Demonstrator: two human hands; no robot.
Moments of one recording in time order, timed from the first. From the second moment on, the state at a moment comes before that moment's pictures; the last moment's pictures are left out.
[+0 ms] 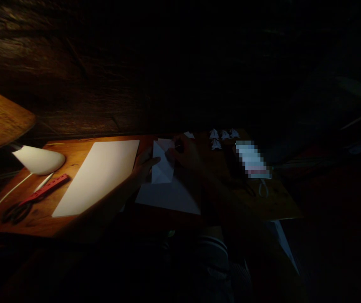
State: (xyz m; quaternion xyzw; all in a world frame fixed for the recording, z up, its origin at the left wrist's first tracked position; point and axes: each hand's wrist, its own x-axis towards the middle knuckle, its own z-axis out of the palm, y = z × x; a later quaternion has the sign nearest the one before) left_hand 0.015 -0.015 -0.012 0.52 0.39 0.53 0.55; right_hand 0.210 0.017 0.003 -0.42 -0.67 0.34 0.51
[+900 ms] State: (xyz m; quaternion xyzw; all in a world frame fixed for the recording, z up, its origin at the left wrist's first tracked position) left_hand 0.012 -0.007 -0.016 0.45 0.35 0.46 0.68; right_hand 0.218 0.028 -0.002 -0.37 -0.66 0.45 0.48
